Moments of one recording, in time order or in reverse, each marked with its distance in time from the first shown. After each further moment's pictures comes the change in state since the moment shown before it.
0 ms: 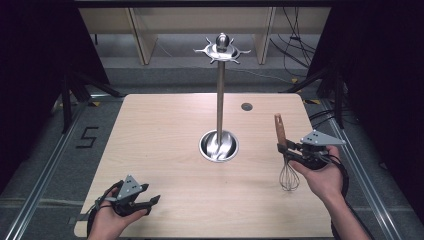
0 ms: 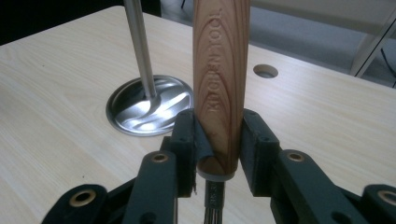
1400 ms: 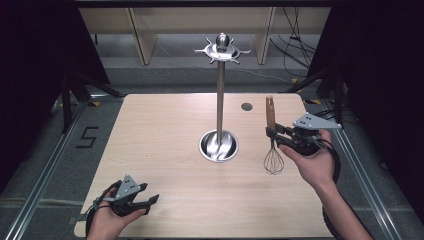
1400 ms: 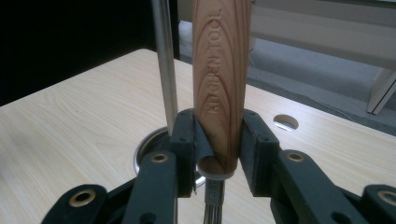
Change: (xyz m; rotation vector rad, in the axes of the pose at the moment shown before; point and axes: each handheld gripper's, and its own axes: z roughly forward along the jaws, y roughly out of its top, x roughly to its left) left arm 0.004 0.000 -0.004 0.011 0.004 0.026; right arm 0.019 0.053 0.004 -0.111 0.059 -0.035
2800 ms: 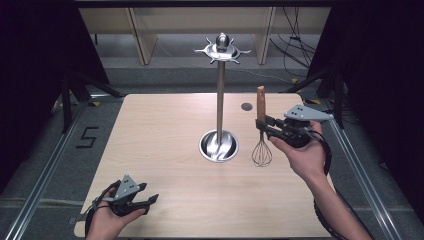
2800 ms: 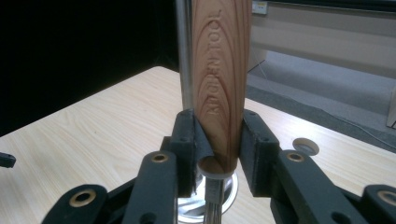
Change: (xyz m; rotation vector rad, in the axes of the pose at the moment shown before) left arm 0.003 0.001 0.000 -0.025 0.015 0.027; right arm 0.018 0.027 0.012 -0.028 0.058 0.038
